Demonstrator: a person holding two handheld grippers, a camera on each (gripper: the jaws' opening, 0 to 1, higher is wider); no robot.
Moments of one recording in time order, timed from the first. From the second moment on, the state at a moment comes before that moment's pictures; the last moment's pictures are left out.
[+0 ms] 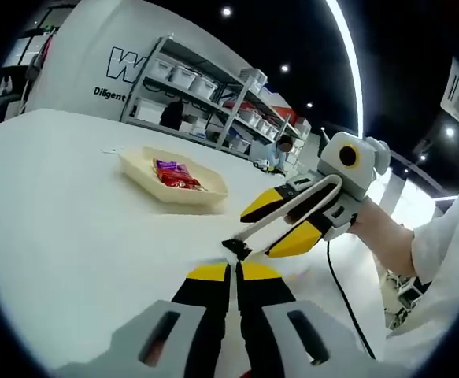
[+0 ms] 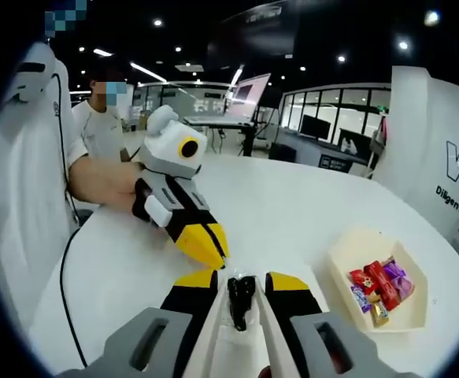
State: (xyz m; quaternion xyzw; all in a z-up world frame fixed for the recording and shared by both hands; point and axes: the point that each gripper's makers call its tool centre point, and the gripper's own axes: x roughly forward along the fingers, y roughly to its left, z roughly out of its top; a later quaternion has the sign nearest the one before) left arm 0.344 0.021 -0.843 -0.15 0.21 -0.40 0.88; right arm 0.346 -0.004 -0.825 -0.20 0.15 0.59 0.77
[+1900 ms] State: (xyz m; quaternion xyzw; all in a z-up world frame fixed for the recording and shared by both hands) left arm 0.321 0.007 -0.804 -0.04 0.11 -0.52 0.84; right arm 0.330 -0.010 -0.805 -0.18 0.13 0.65 0.73
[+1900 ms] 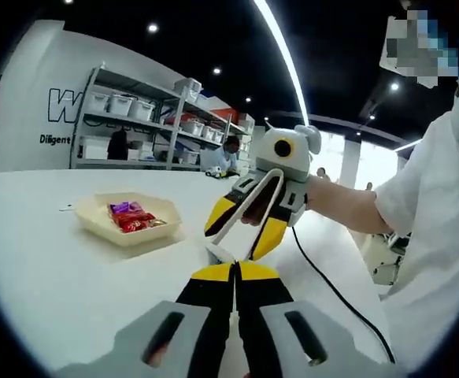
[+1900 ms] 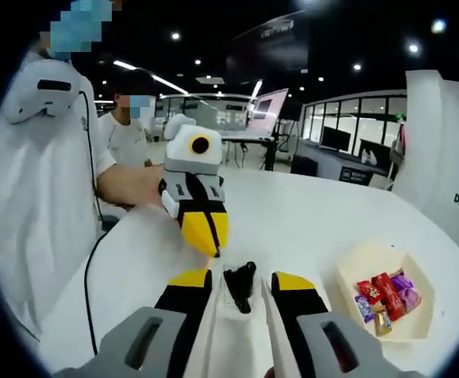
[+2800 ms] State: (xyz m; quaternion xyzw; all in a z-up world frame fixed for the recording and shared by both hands) left arm 0.324 0.009 -0.799 -0.09 0.11 -0.51 0.85; right arm 0.330 -0.014 -0.805 -0.19 0.10 0.64 0.73
